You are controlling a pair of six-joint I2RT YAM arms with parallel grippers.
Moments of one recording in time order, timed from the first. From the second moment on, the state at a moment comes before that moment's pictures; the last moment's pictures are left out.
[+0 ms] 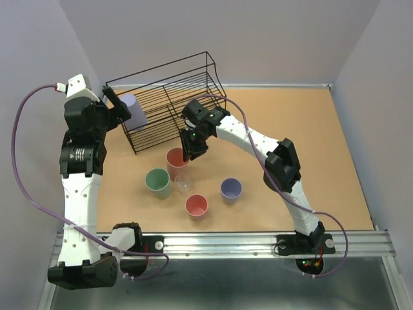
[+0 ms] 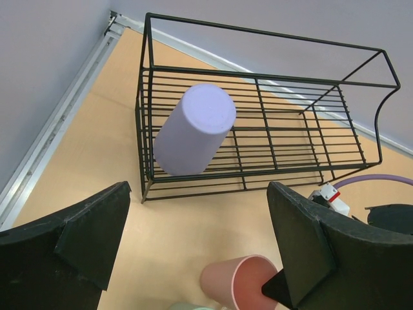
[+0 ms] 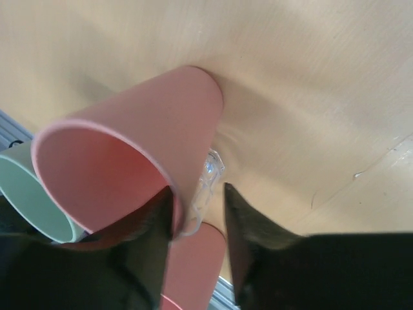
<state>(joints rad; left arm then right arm) 0.04 1.00 1.33 -0.61 -0.10 -0.38 0.82 2.26 2.15 -0.99 -0.31 0.51</state>
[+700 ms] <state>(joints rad) 0.04 1.01 1.34 -0.61 -0.03 -0.41 0.68 2.19 2.15 -1.00 -0.18 0.50</state>
